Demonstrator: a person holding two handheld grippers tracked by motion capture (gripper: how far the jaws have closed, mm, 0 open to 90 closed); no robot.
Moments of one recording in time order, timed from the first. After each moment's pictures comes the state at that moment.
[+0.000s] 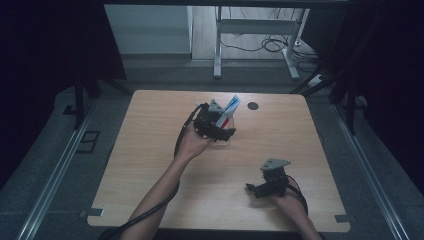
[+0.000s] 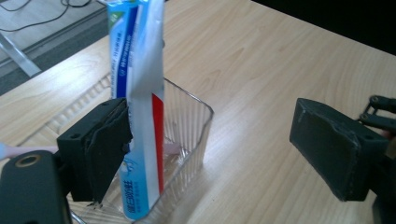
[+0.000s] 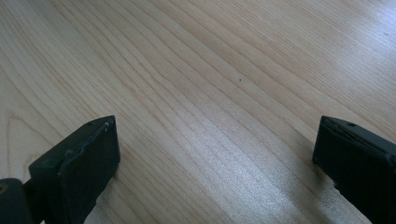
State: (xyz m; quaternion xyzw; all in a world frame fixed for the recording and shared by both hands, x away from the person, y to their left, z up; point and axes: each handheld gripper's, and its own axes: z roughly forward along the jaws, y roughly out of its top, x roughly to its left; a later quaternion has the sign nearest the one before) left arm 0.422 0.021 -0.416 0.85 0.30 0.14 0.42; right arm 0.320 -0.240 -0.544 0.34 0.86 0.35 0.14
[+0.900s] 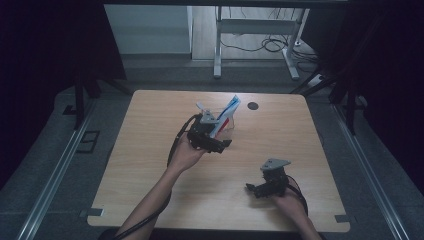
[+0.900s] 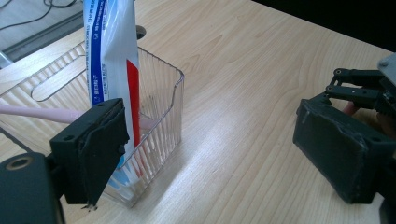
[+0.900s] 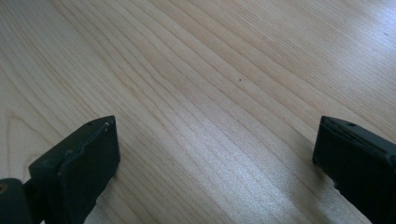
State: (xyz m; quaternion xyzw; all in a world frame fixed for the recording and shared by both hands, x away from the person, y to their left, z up) left arm 0.392 0.038 -0.426 0.85 0.28 0.13 0.43; right arm 0.320 -0.240 -0.544 0.34 0.86 0.35 0.14
